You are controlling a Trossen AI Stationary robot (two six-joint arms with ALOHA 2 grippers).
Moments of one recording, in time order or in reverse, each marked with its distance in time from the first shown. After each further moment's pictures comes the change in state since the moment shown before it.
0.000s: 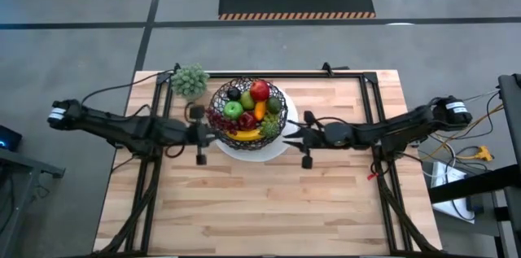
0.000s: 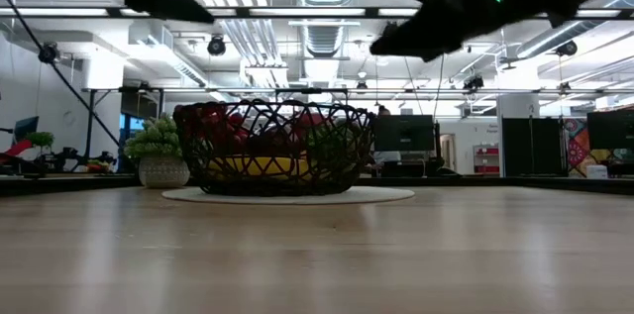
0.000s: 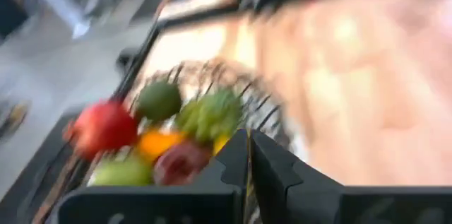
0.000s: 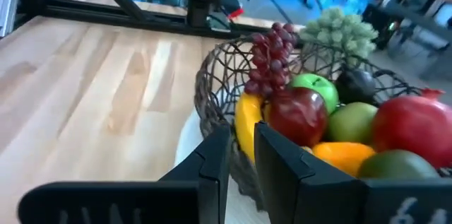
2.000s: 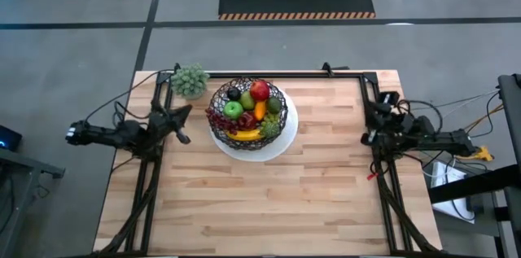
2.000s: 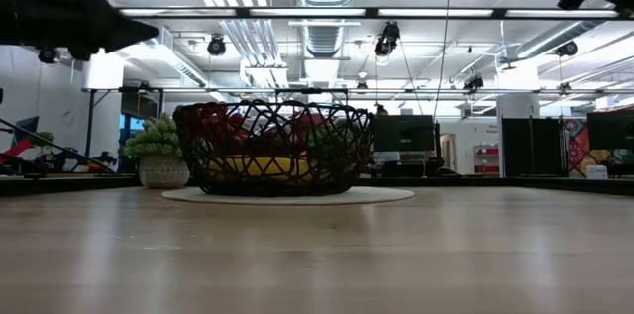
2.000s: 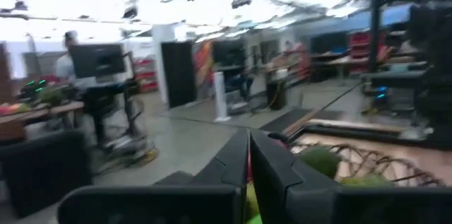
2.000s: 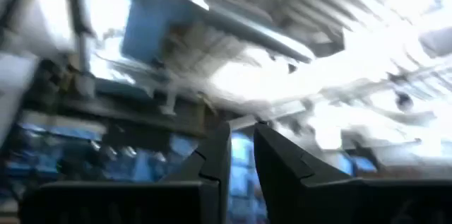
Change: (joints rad) left arm -0.010 -0.799 -0.633 0.552 -0.449 0.206; right arm -0.078 -1.315 -0.558 0.283 0.066 -0.297
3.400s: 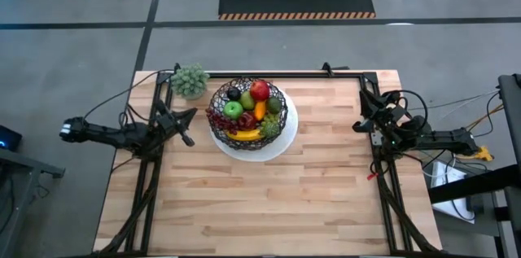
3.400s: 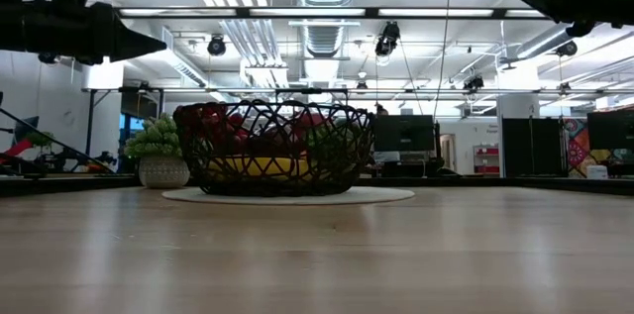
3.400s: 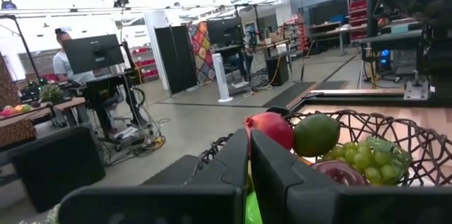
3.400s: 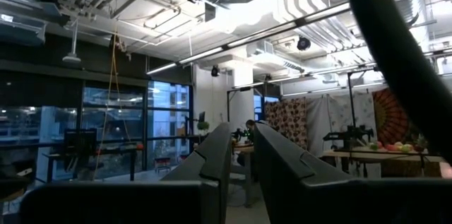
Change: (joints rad) left arm 0.000 0.132 -0.001 -0.003 -0.016 -0.002; right arm 0.000 0.080 0.000 -0.023 0.406 -0.043
